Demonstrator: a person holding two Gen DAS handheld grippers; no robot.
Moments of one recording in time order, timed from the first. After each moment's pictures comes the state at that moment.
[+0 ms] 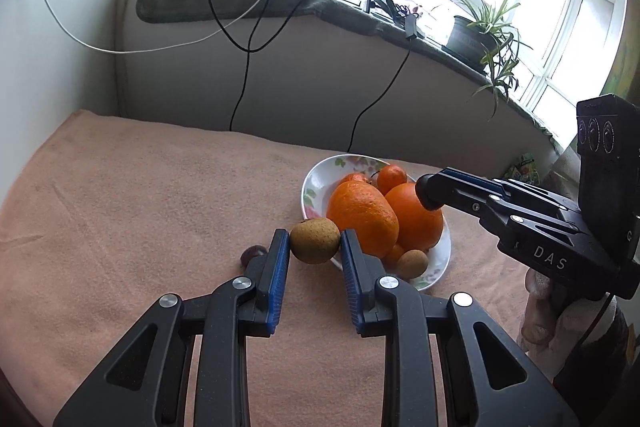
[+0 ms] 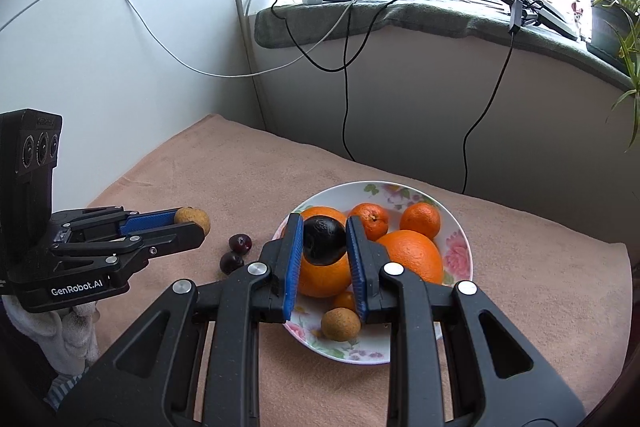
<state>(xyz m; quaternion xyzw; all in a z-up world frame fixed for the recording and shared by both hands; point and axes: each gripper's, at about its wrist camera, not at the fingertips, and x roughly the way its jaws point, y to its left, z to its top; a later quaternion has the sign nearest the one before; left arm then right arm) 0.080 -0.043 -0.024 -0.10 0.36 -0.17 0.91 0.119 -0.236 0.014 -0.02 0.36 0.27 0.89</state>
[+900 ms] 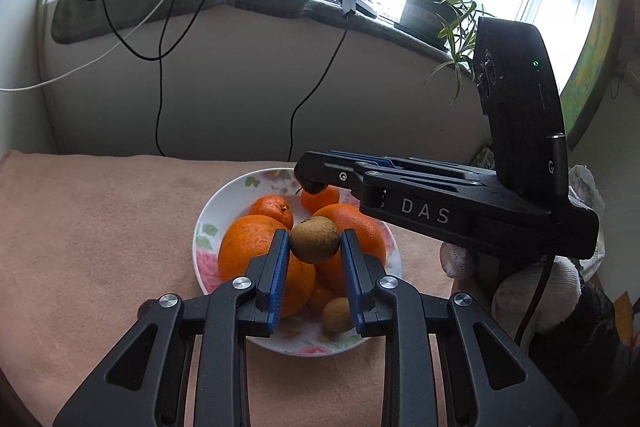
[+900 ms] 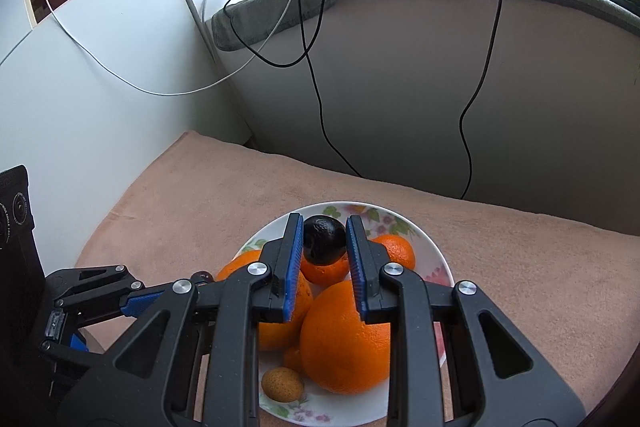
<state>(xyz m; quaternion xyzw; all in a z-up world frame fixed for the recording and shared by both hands) 0.115 -0.114 -0.020 -0.07 0.37 -0.24 0.90 0.201 -0.254 -0.018 0.05 0.41 0.28 0.87</state>
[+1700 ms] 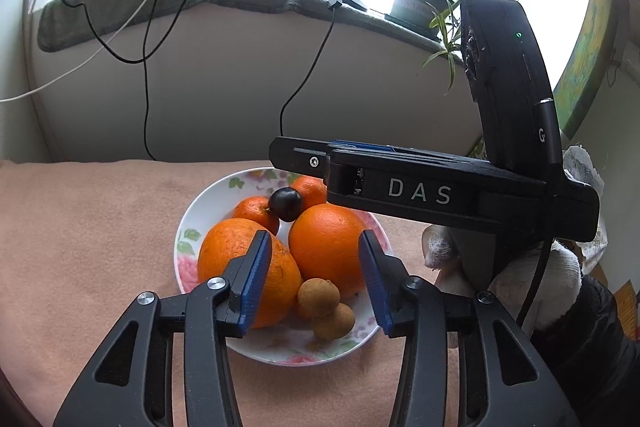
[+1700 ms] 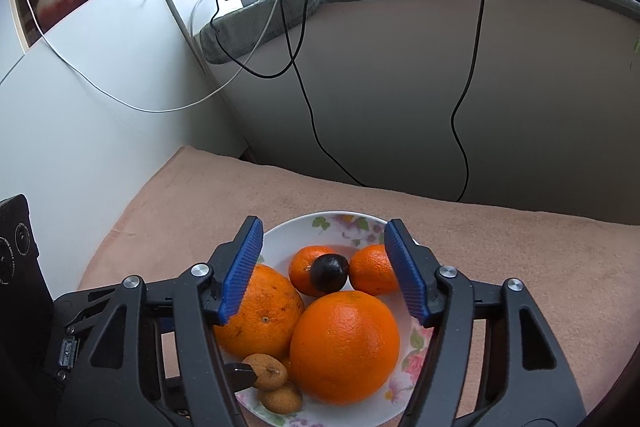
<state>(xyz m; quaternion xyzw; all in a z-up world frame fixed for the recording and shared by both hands) 0.119 -0.129 -0.023 -0.05 0.37 -0.24 0.89 0.206 -0.267 -0.015 0.08 0.40 0.27 0.87</state>
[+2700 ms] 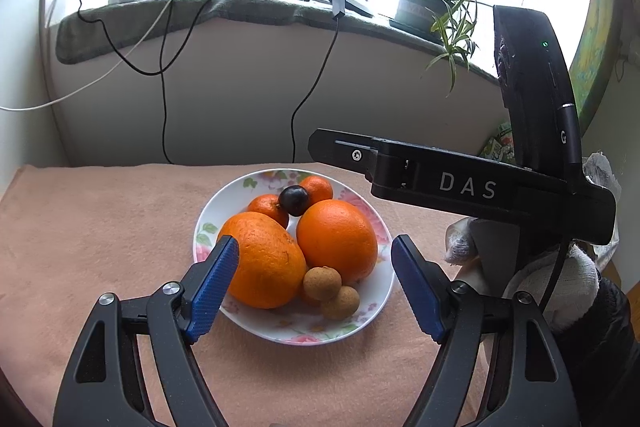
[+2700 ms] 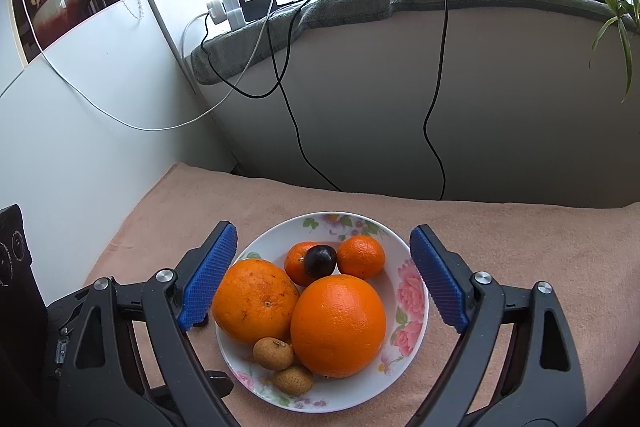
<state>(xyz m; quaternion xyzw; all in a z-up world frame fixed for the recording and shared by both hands) 0.097 -0.127 -0.011 -0.04 0.36 -0.22 0.91 0.179 -0.283 0.001 0.09 0.38 0.23 0.89</state>
